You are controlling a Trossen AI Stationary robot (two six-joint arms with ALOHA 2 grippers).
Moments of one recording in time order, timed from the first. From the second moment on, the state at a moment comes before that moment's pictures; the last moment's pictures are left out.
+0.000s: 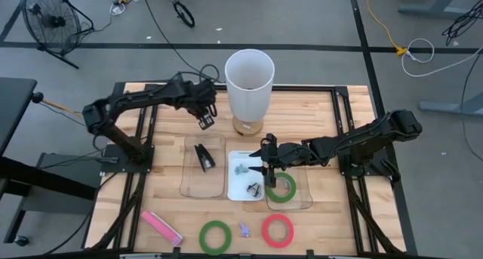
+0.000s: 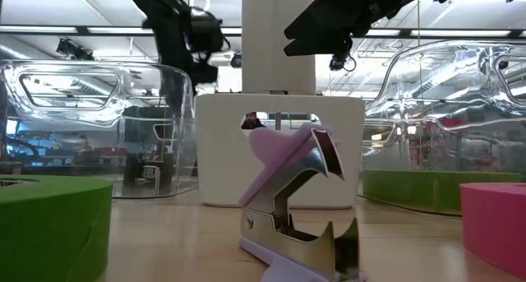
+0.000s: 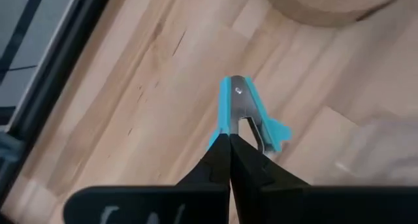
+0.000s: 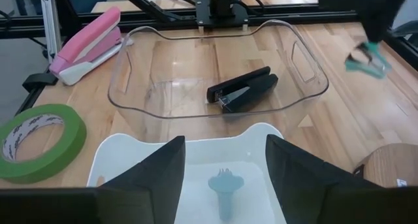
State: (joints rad) left arm 0.49 1.53 1.14 -0.82 -0.15 0.00; right arm 0.22 1.47 0.91 0.07 0.22 0.14
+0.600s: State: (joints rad) left arm 0.27 1.08 1.14 -0.87 0.08 -0.15; right arm 0.22 1.47 0.91 0.07 0.25 0.14
